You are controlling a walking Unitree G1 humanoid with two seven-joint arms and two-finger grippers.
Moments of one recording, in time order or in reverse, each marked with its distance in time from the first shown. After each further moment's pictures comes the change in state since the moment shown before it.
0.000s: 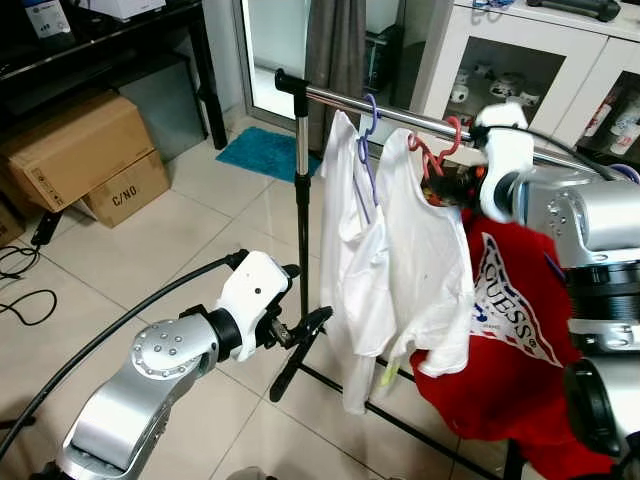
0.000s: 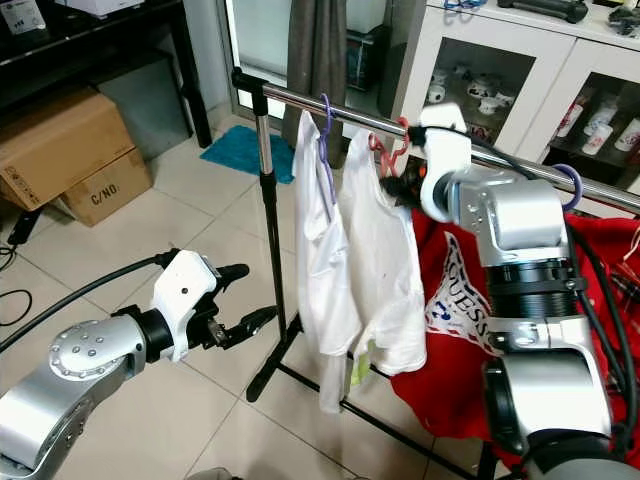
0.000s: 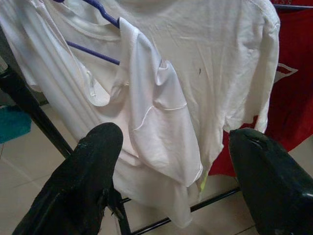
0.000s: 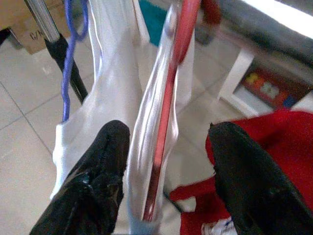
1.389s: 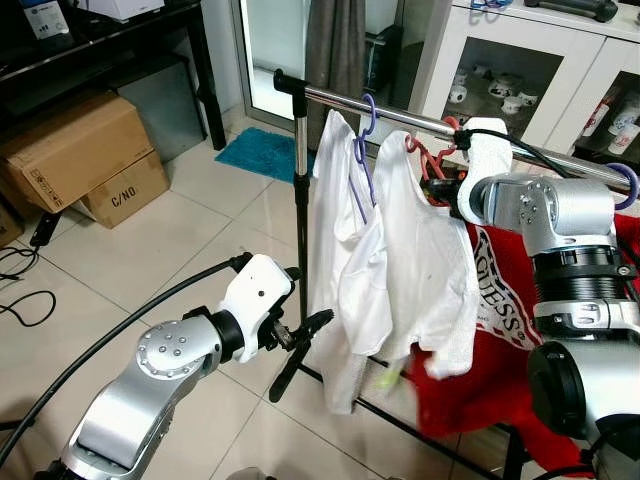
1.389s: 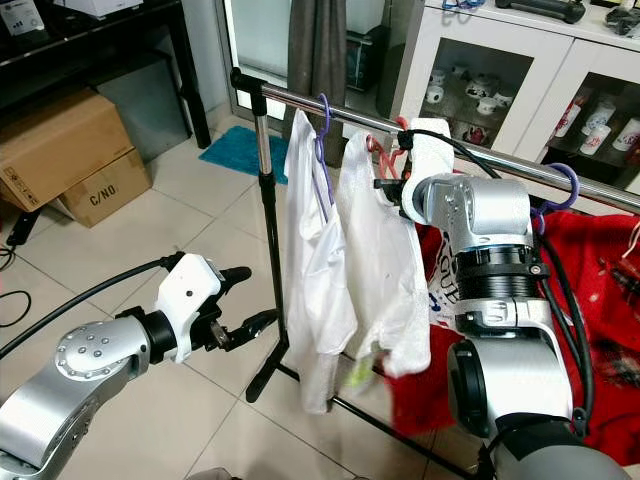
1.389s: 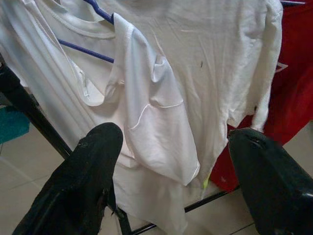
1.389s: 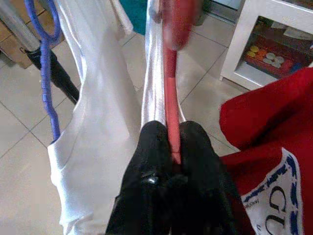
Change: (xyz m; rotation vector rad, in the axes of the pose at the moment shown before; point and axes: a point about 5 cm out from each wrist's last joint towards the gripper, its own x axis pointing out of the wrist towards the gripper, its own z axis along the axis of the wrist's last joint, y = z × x) left arm 0.003 -0.001 -0.003 0.012 0.008 -0.012; right arm 0.023 0.007 -0.003 0.155 0.028 -0.051
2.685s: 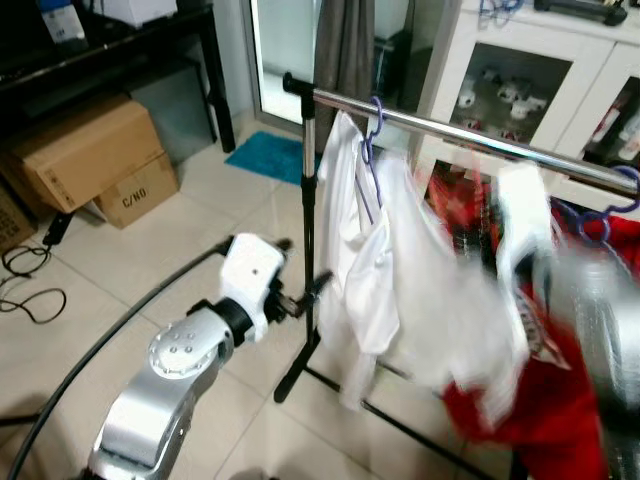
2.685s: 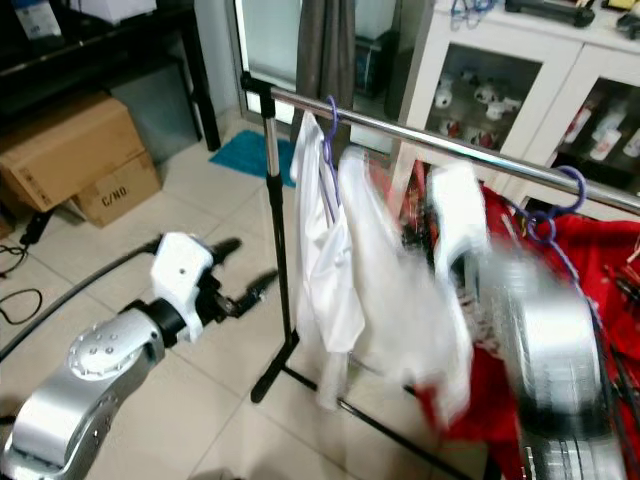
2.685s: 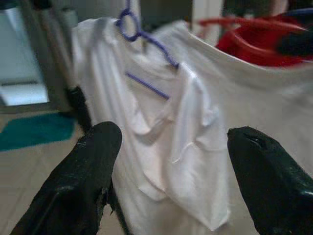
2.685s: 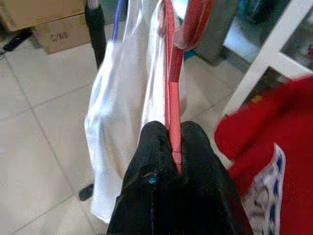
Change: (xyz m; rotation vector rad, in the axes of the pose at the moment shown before) left arm 0.006 0.006 0.005 -0.124 -0.147 0.264; right arm -0.065 -0.011 -0.094 -0.254 -0.163 0.087
